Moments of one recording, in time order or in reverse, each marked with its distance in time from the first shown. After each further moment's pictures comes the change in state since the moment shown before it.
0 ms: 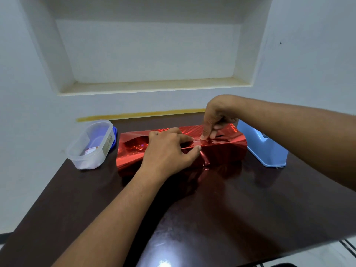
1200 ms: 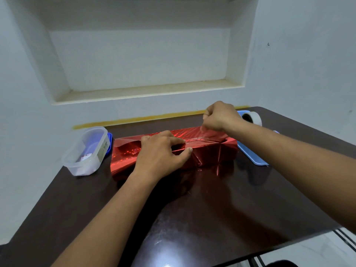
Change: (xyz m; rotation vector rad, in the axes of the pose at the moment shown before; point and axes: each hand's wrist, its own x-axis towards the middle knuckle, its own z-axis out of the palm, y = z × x) left_hand 0.001 -0.003 0.002 -0.020 0.031 0.008; right_hand 0.002 0.038 0.040 0.534 0.669 -0.180
